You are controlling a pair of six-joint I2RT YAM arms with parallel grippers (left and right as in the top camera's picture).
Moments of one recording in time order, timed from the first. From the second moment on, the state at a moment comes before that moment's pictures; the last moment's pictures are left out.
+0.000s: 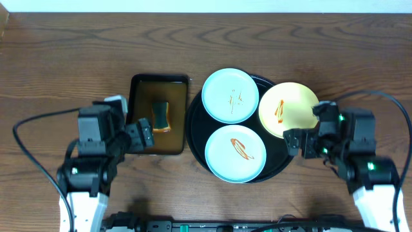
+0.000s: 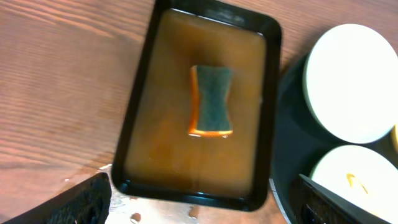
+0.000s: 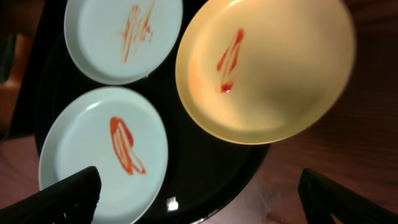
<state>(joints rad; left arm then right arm) 0.01 0.92 0.87 -0.85 0.13 -0.22 0.04 0.98 0.80 -0.80 -0.29 0.07</state>
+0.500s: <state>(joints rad) 0.01 1.05 0.89 -0.71 0.18 -0.23 0.06 1.14 0.84 -0.77 -0.42 0.04</state>
